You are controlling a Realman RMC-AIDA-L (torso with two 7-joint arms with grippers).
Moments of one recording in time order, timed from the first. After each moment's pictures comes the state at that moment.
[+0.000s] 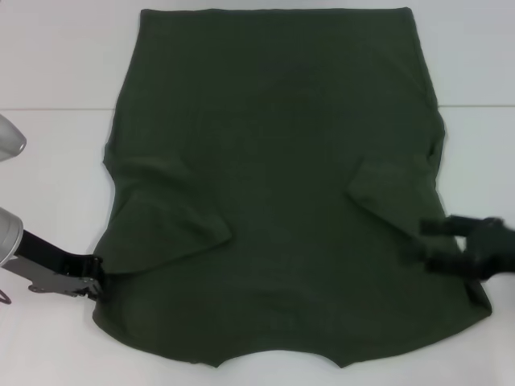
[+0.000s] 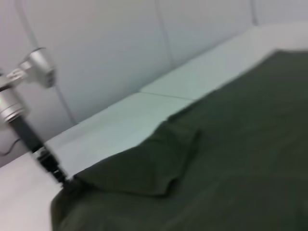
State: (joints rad) left arm -0.68 -2.03 0.77 0.86 2.72 1.54 -2.69; right arm 0.45 2.07 -0.61 -0.73 -2.06 -1.56 1.51
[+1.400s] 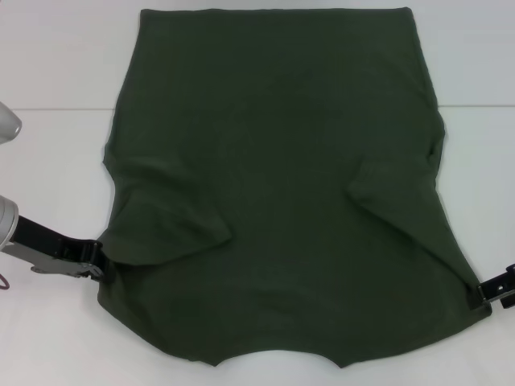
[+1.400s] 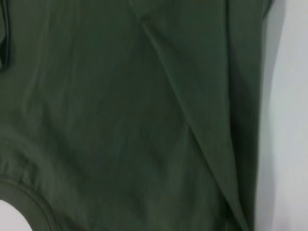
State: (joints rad) left arm -0.68 -2.01 0.74 0.86 2.67 1.55 -2.58; right arm 0.70 1.95 -0.71 -0.81 -2.72 -1.64 2.48
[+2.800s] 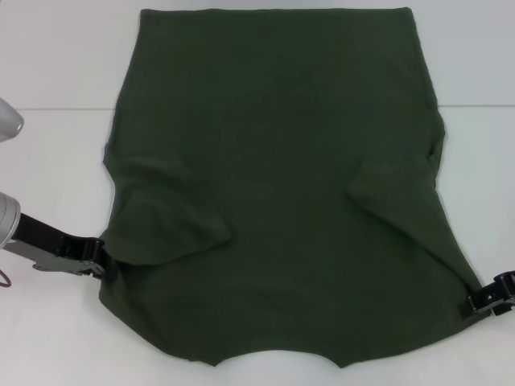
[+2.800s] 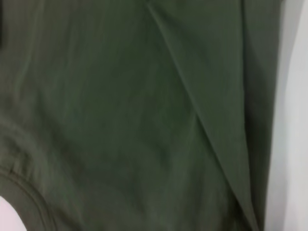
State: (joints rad) left arm -0.69 -2.01 0.74 0.86 2.67 1.55 -2.58; right arm 0.71 1.98 -0.75 -0.80 -2.75 -1.61 2.48
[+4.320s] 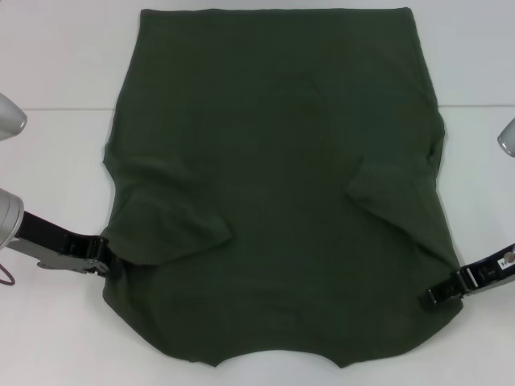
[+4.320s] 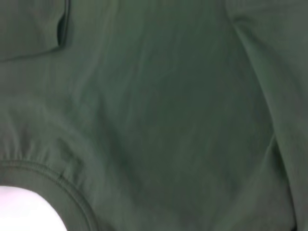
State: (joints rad) left arm -0.69 -2.02 0.74 0.88 2.66 1.56 -2.58; right arm 0.74 2.06 -0.76 -0.86 -2.74 -1.60 2.42
